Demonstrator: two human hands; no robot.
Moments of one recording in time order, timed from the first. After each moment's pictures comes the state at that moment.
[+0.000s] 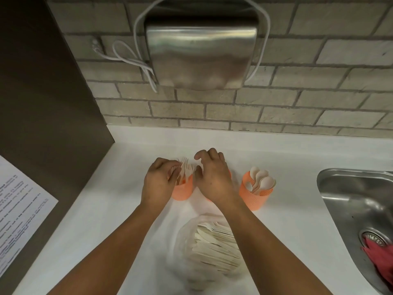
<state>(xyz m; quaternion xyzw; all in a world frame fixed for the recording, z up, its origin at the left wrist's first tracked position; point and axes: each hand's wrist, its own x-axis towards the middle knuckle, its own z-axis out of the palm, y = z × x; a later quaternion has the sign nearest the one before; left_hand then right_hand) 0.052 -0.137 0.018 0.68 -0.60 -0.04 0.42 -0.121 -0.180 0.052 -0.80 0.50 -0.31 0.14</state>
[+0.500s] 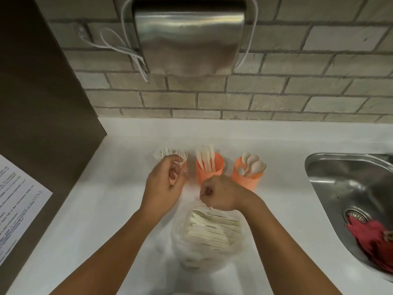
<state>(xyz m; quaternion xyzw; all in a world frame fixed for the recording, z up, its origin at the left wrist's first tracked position) 0.011 -0.077 0.050 0.63 -0.61 -0.16 0.46 -0.181 -0.130 0.062 -0.82 0.45 -0.02 0.35</state>
